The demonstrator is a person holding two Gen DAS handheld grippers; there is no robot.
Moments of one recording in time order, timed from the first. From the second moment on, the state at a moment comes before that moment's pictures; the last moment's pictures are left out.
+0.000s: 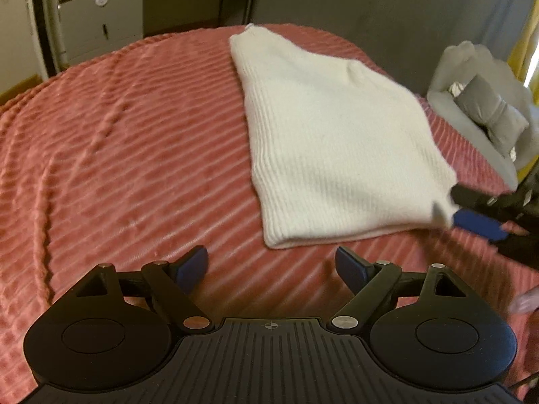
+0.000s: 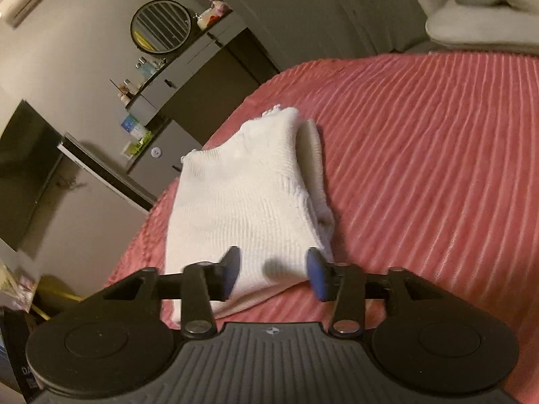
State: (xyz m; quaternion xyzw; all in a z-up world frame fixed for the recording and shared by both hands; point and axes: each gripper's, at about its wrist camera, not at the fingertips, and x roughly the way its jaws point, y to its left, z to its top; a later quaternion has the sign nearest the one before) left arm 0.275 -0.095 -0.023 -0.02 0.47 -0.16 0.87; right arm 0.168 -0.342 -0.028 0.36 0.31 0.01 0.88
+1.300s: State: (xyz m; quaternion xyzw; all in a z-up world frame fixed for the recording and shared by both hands) left arm 0.368 -0.081 -0.012 -0.16 0.42 -0.23 0.87; right arm 0.288 -0.364 -0.028 0.31 0.31 0.12 0.89
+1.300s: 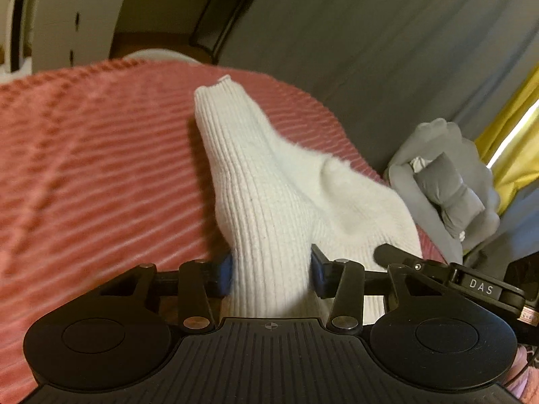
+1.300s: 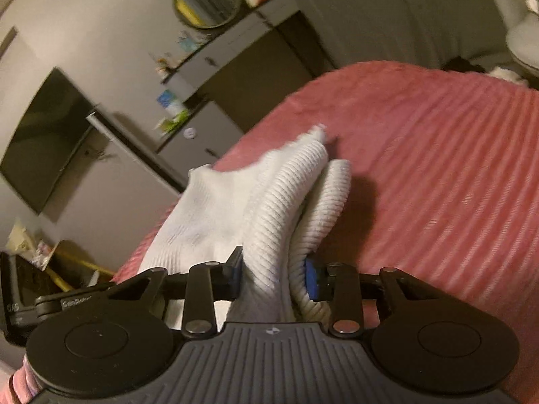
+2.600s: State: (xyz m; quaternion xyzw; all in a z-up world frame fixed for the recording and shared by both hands) left arm 0.217 0.039 -0.043 -0.32 0.45 -0.12 0.83; right arm 0.140 -0.305 -0.096 0.49 0.32 0.06 0.81
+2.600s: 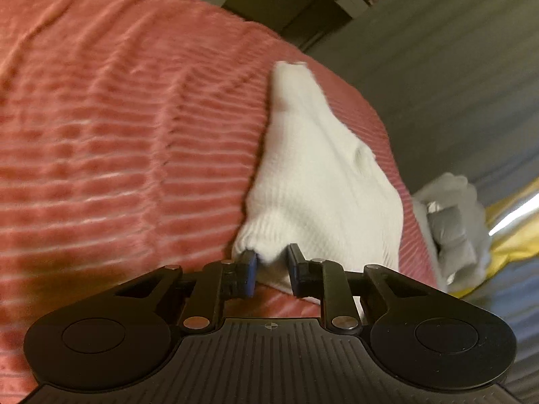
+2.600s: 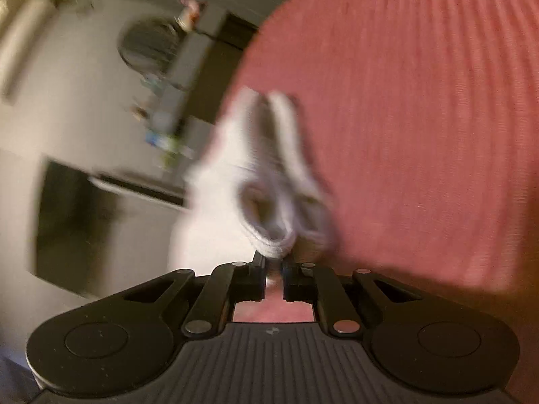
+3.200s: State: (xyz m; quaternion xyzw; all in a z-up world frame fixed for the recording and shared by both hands) left arm 0.252 -0.037 -0.019 0.00 0.44 -0.08 0.89; right arm 0.200 -0.230 -0.018 0.06 0.33 0.05 0.94
